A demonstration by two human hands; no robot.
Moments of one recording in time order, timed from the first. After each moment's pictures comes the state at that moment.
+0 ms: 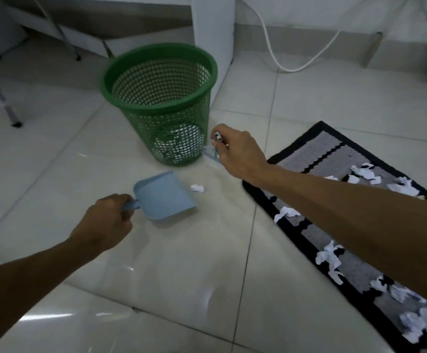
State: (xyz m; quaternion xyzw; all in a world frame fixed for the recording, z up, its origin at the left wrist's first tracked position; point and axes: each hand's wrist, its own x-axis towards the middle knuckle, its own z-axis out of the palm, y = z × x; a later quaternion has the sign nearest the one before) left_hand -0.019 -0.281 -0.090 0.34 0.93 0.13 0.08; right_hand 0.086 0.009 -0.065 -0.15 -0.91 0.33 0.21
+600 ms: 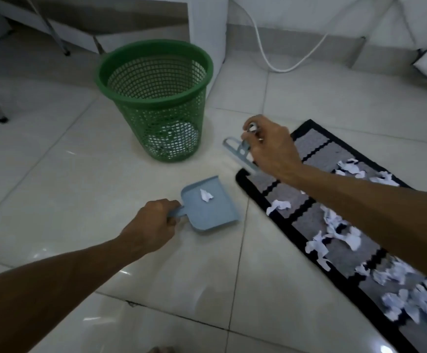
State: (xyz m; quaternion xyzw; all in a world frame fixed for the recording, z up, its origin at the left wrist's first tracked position) left_hand 0.037 -0.225 -0.110 0.44 0.86 0.20 0.16; right_hand 0.149 0.031 -0.039 -0.26 -0.87 0.32 0.26
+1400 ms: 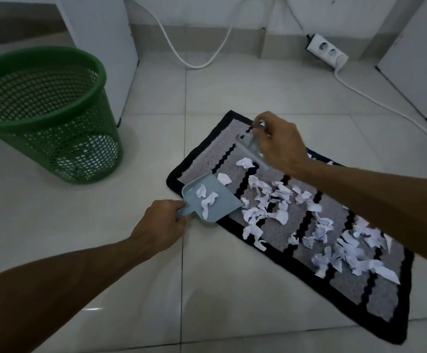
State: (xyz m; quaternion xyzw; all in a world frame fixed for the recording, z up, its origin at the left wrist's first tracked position) left_hand 0.117 -0.102 -0.115 0.53 0.79 0.23 0.20; right_hand 0.285 0.119 -0.034 -0.40 -0.85 0.22 0.25
